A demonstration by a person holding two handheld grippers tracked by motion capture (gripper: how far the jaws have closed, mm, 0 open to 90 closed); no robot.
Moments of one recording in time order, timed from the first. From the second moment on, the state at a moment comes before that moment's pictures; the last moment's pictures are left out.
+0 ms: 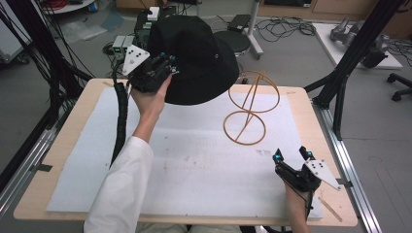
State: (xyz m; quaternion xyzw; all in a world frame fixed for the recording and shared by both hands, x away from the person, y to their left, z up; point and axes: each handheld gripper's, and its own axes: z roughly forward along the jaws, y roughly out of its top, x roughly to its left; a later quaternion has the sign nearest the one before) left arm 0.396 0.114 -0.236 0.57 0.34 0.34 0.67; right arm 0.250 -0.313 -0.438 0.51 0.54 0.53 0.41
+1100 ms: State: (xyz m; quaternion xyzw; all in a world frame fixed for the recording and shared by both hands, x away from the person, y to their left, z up) left arm 0.415 -0.029 -0.239 0.62 0.26 0.24 0.70; right arm 0.249 -0.315 -0.438 0.51 0.54 0.54 0.40
